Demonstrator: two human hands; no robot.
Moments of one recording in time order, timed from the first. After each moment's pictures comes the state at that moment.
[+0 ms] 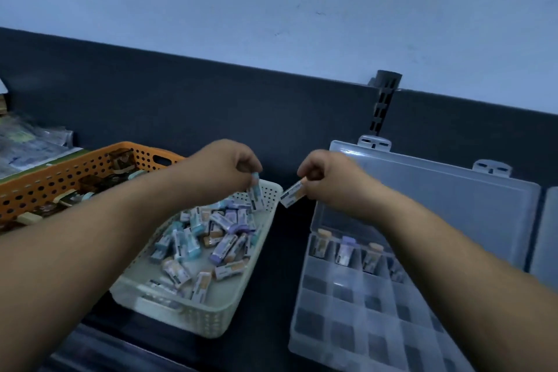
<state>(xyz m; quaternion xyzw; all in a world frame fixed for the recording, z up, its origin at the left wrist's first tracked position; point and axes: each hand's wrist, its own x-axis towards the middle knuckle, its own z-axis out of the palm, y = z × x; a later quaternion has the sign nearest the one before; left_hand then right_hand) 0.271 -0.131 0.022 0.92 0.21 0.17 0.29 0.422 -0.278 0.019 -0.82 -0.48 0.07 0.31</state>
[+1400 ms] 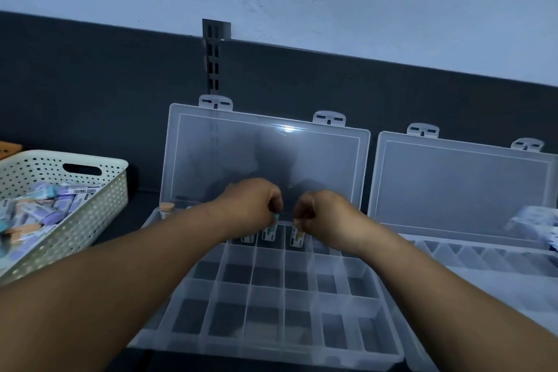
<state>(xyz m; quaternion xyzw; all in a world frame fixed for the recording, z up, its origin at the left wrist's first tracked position) 0.466 -0.334 -0.053 0.97 0.09 0.03 0.21 0.539 -0.487 -0.051 -0.90 -0.38 0.10 0.19</state>
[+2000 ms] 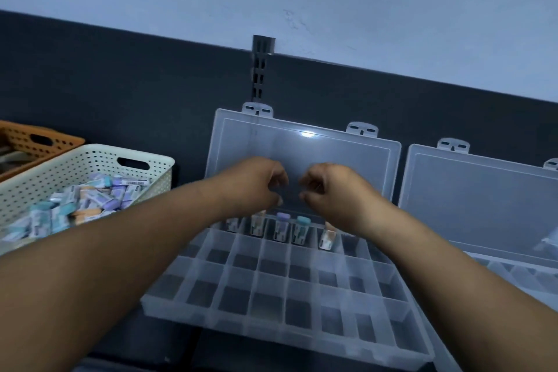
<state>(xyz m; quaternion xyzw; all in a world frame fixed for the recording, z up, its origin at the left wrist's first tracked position) 0.411 -0.299 -0.015 0.96 0.09 0.10 0.23 0.499 -0.452 -0.006 -0.87 -0.45 -0.03 0.18</state>
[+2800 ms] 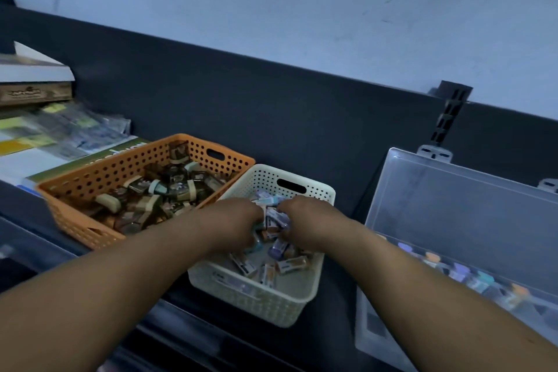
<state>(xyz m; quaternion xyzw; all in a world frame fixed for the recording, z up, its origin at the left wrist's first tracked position) 0.220 -0.083 -0.051 0.97 0.23 -0.06 0.10 0.338 -0.186 -0.039 -0.83 -0.56 0.03 -0.06</state>
